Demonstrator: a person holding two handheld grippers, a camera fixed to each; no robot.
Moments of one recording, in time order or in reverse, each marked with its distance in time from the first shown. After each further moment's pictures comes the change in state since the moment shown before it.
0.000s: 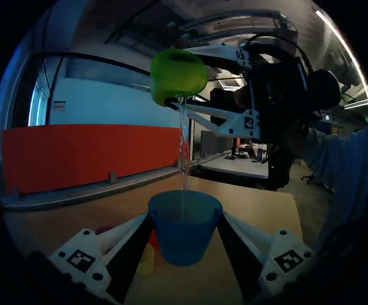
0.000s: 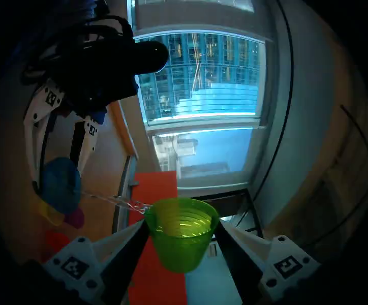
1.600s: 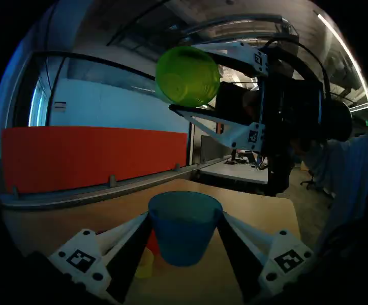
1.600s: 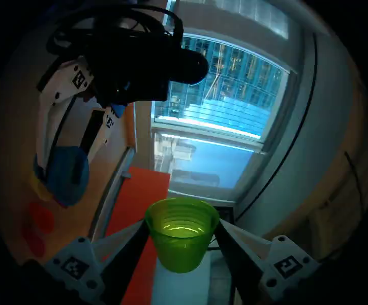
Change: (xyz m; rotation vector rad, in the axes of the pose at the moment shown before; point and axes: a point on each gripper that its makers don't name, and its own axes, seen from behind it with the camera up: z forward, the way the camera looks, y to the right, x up) left arm 0.011 -0.001 0.003 0.001 0.027 -0.017; right arm 0.028 -0.001 0.000 -0.026 0.018 -0.215
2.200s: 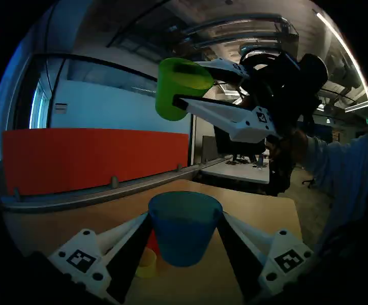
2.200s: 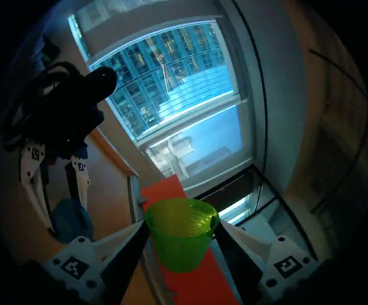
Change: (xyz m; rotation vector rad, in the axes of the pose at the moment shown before) left arm 0.004 -0.003 -0.003 0.009 0.002 0.008; right arm -0.019 -0.003 -0.017 0.026 -0.010 0.657
